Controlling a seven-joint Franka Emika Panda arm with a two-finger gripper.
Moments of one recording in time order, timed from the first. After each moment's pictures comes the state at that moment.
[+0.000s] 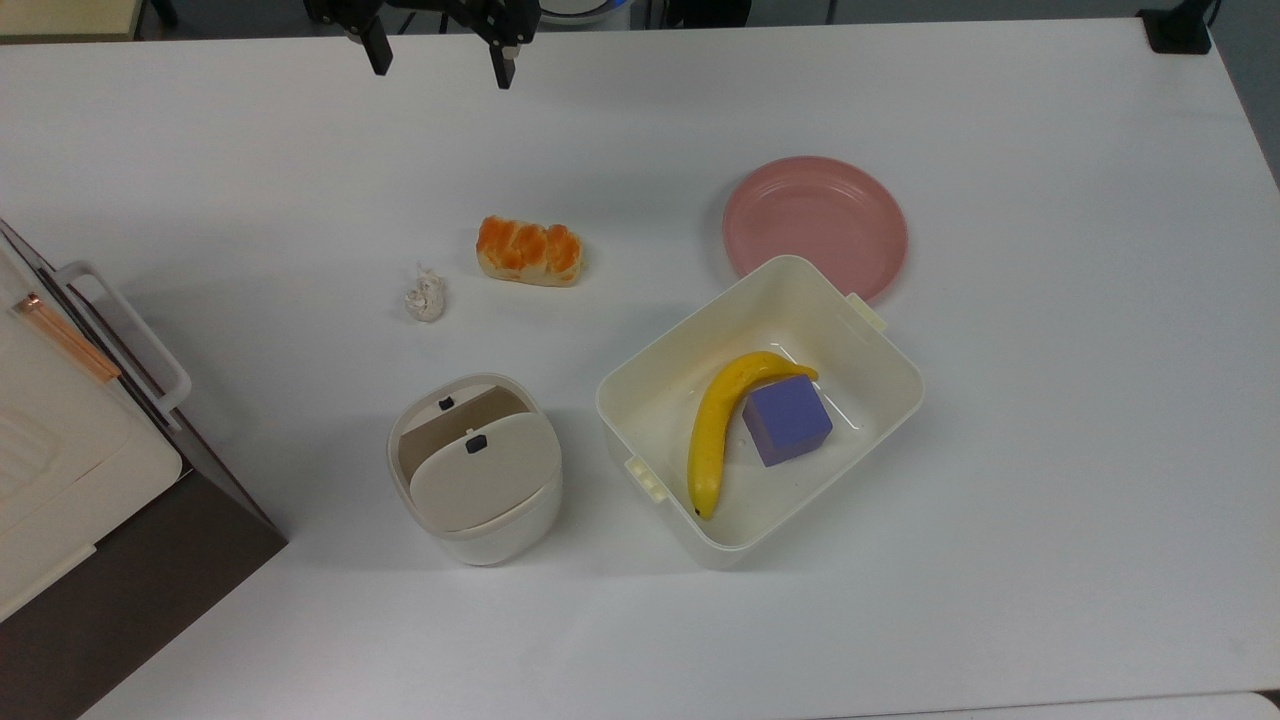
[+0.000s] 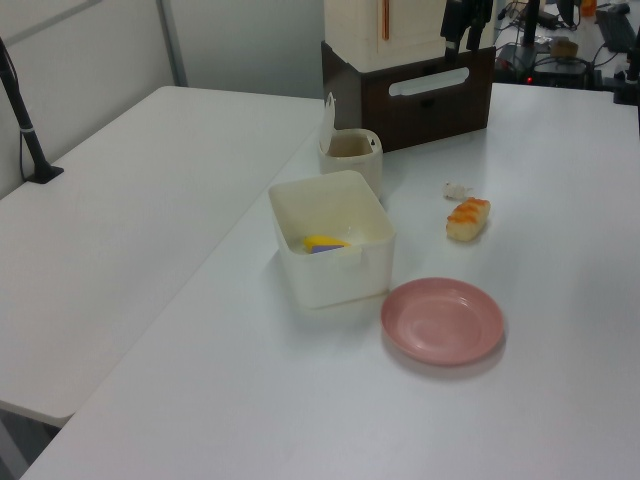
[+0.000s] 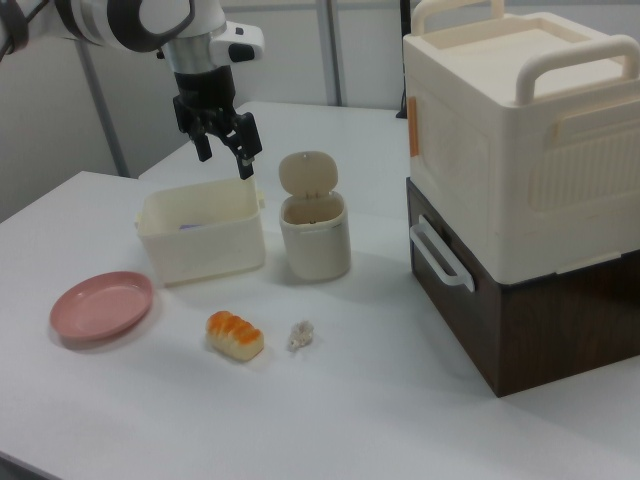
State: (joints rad) arm -0.15 0.09 0.05 -1.49 0.06 1.66 0.09
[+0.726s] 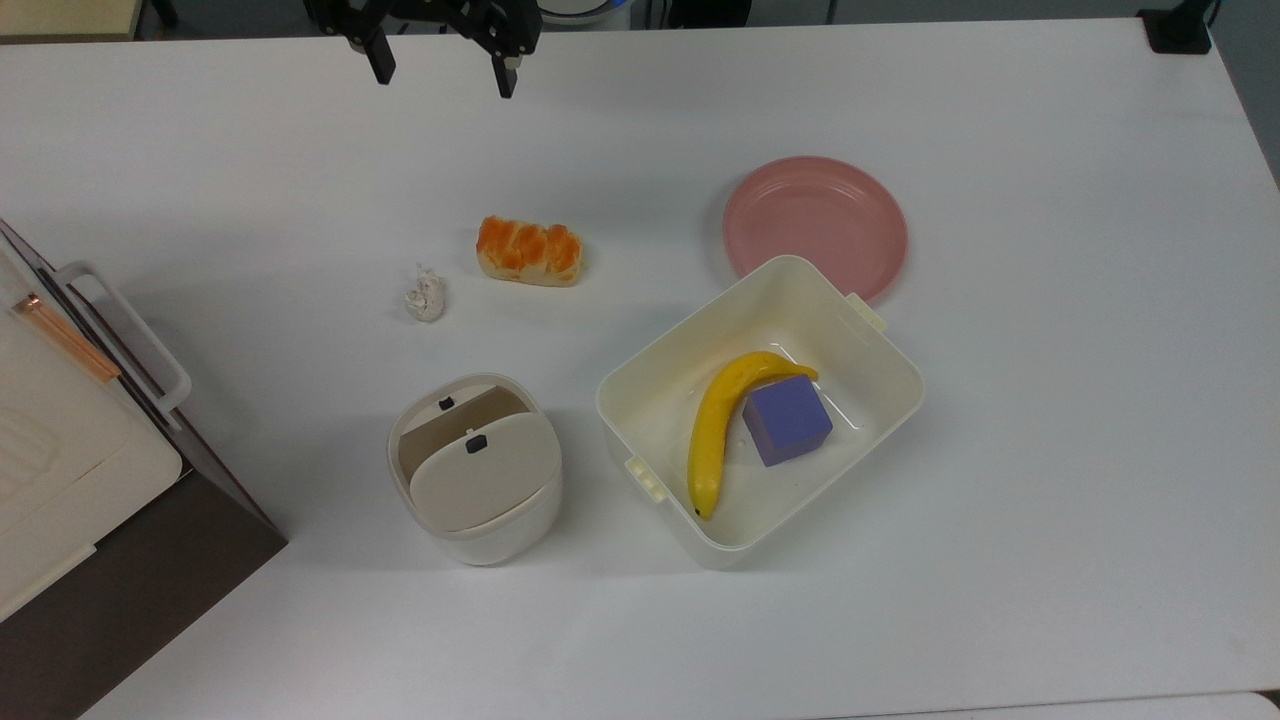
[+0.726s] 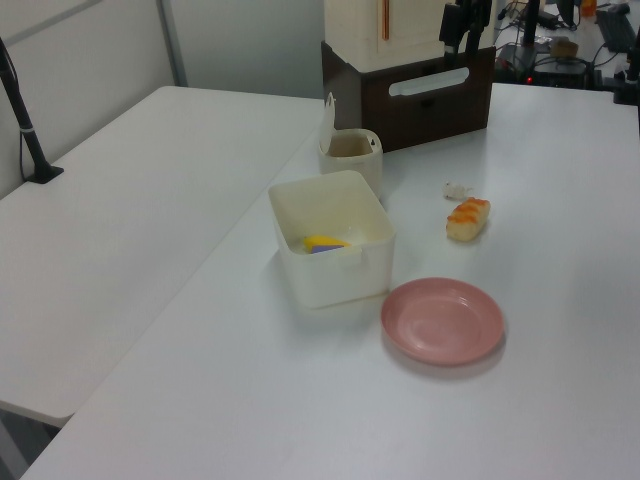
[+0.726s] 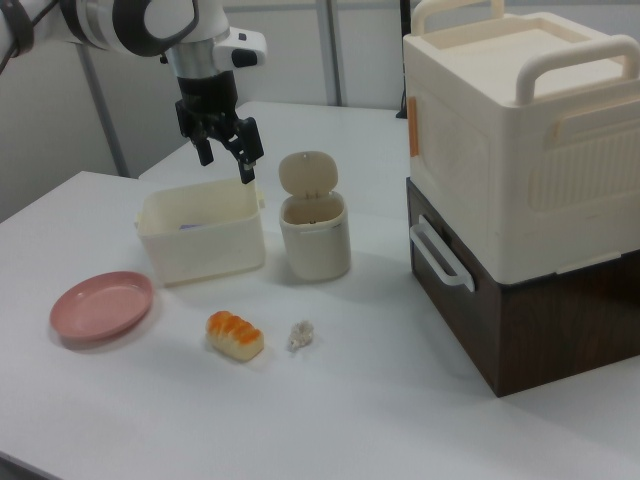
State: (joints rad) arm -0.15 0.10 0.05 -1.49 0.06 1.66 0.08
